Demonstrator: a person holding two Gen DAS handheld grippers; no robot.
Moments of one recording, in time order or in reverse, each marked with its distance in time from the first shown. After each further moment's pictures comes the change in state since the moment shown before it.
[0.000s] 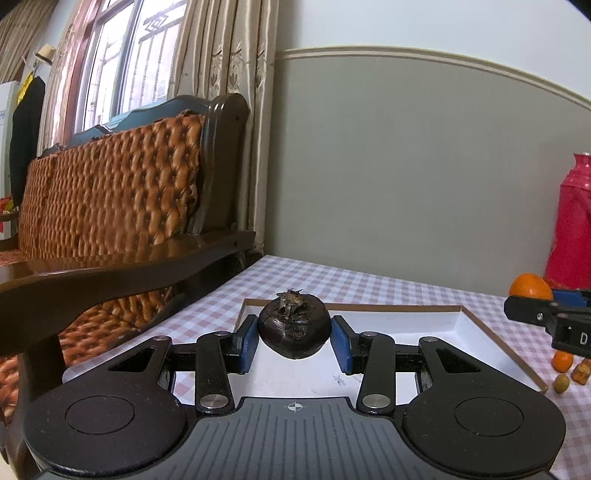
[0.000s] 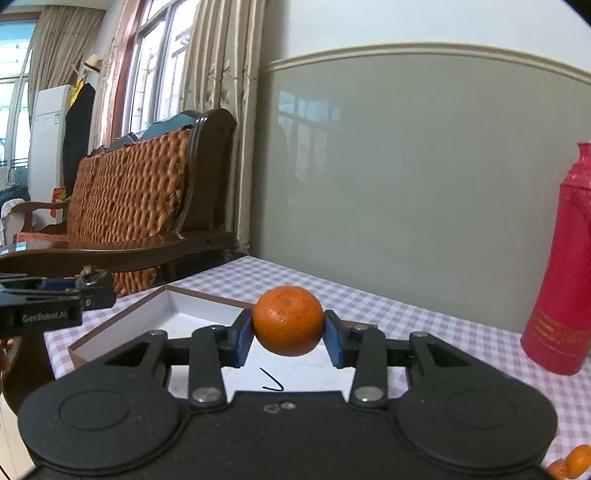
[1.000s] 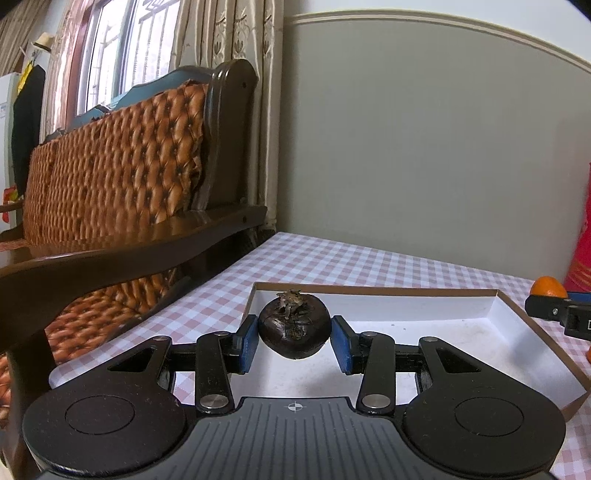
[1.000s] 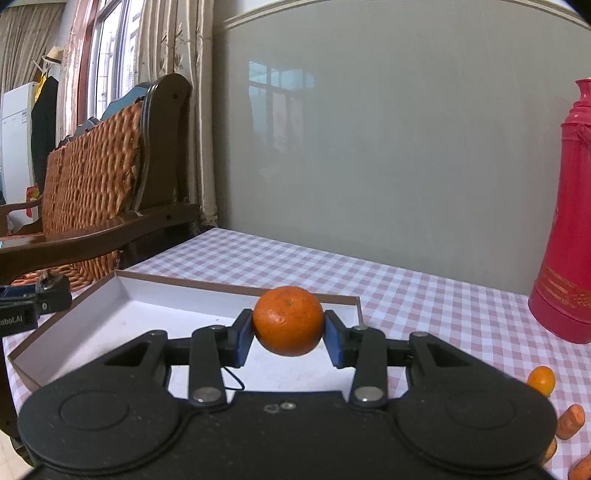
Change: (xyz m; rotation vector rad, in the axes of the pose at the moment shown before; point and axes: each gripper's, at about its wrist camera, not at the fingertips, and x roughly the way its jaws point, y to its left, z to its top) left arm 0.053 0.006 0.000 0.008 0.082 0.033; right arm 0.065 -0.034 -0.006 0.078 0.109 -0.041
